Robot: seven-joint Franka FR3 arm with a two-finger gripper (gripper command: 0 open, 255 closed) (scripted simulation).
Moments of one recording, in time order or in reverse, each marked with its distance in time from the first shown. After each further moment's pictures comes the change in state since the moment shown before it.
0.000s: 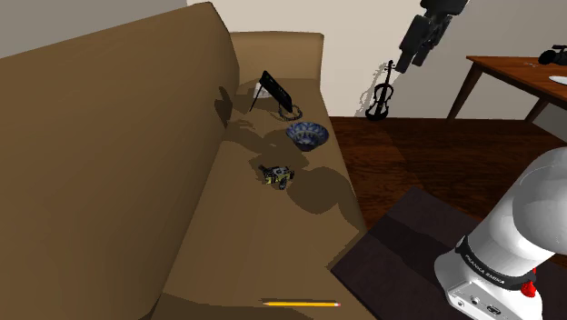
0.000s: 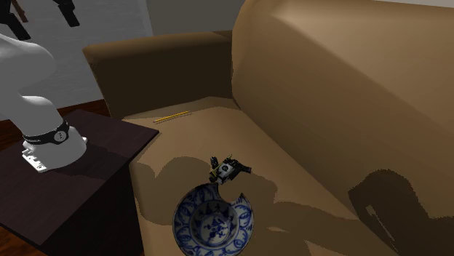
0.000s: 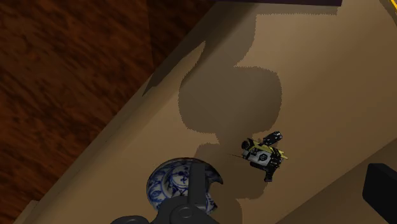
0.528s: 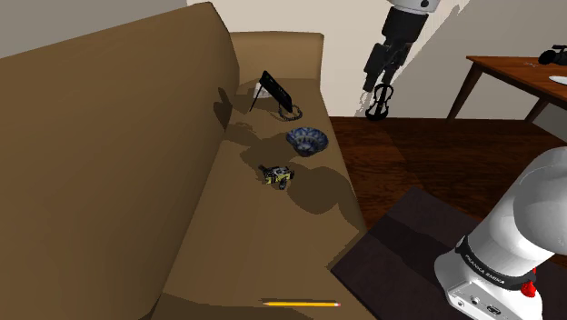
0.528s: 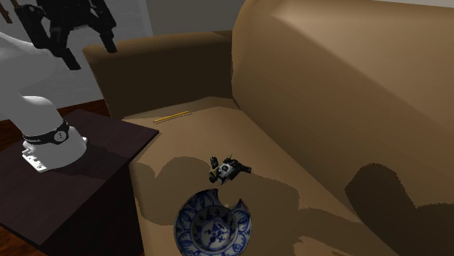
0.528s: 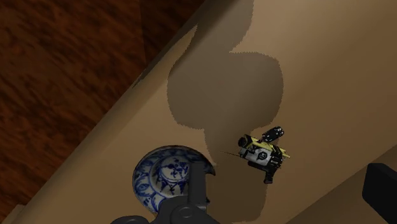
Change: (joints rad) arm 0.019 0.145 0.036 -0.043 0.022 0.172 0.036
